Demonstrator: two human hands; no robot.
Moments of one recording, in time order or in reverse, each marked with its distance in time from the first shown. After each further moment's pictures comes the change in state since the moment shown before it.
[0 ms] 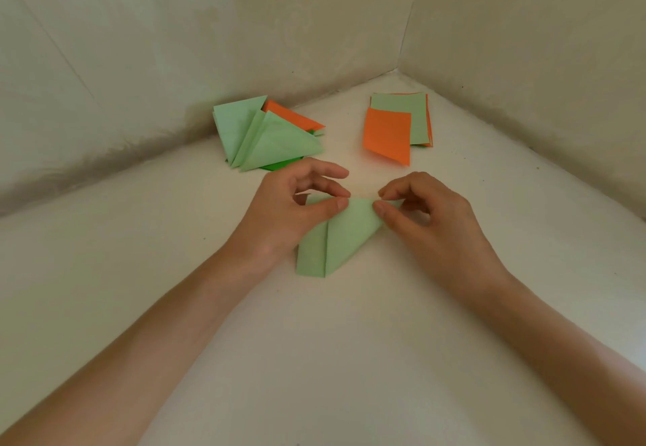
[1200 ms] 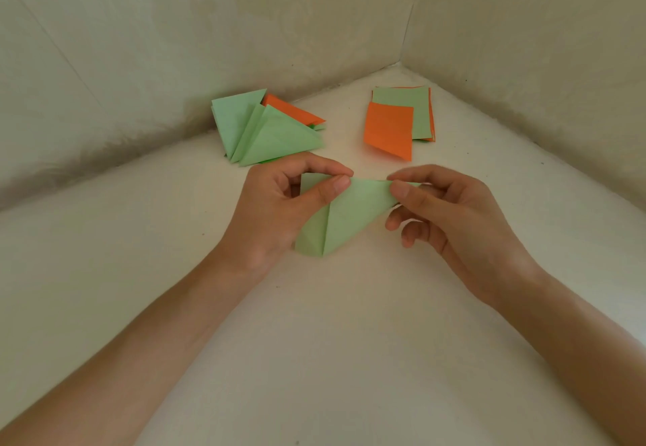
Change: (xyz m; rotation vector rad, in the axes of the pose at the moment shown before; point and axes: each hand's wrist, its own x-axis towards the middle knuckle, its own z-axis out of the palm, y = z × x) left_hand -0.010 0.009 0.003 -0.171 0.065 0.148; right_hand -0.002 -0.021 -0.014 0.795 -0.079 0.350
